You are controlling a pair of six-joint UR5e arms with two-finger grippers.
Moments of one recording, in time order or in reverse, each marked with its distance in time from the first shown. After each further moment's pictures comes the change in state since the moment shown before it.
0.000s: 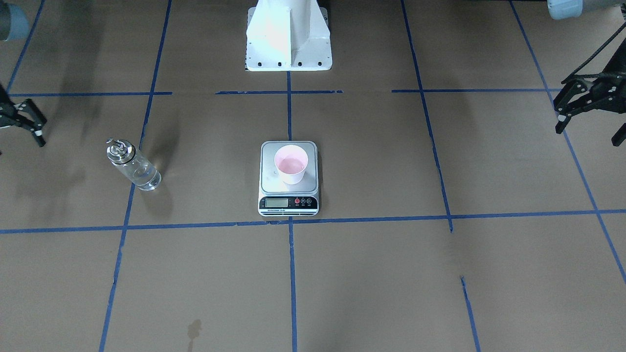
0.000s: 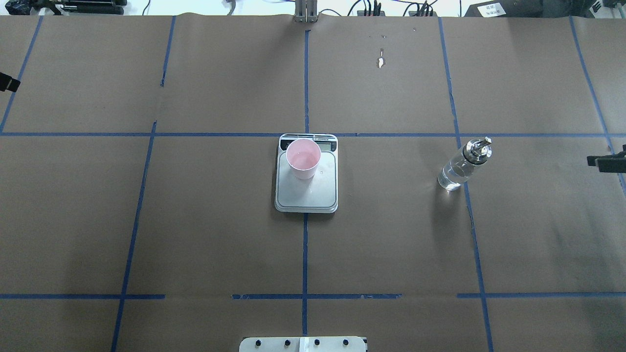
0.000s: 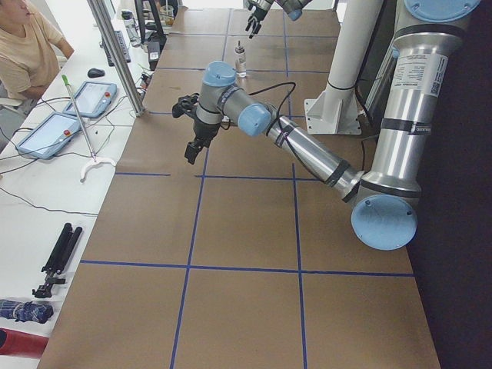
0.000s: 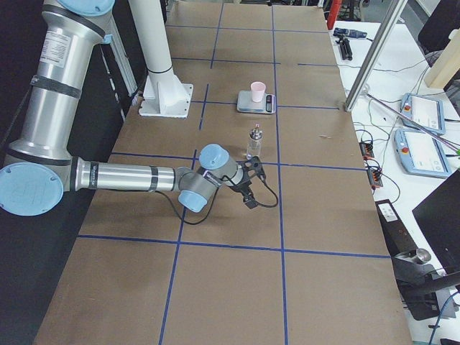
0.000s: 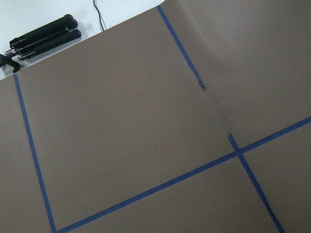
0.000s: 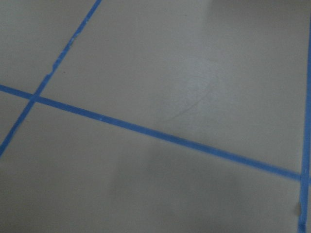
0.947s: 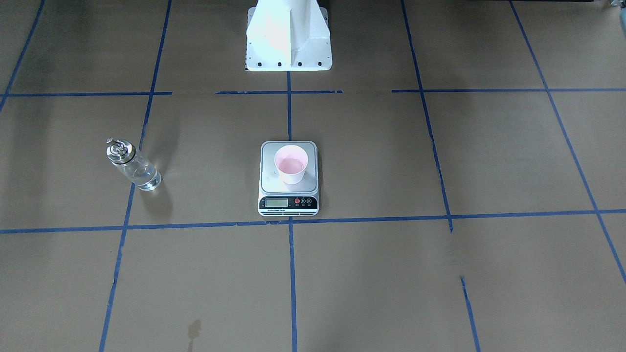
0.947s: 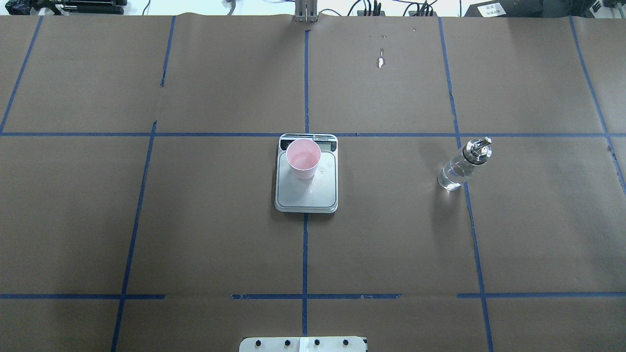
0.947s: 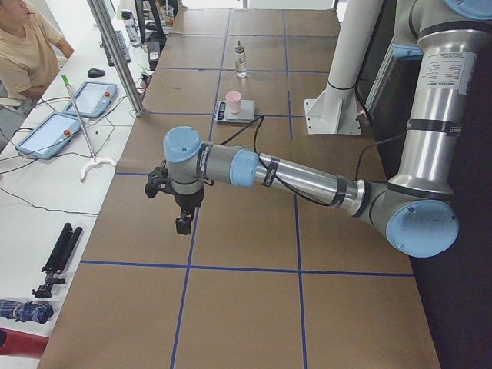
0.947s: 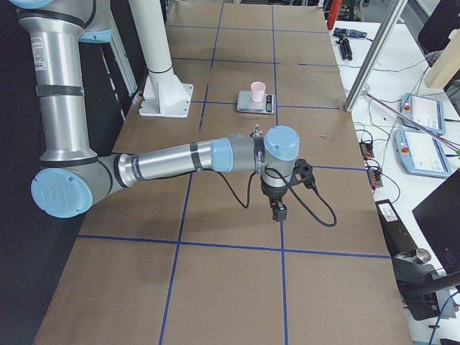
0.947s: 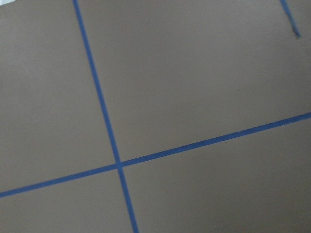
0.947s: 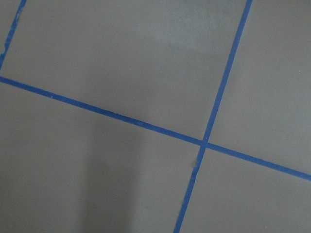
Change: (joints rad) left arm -0.333 0.020 0.334 0.187 -0.192 0.302; right arm 0.342 0.246 0.058 -1.071 0.215 -0.749
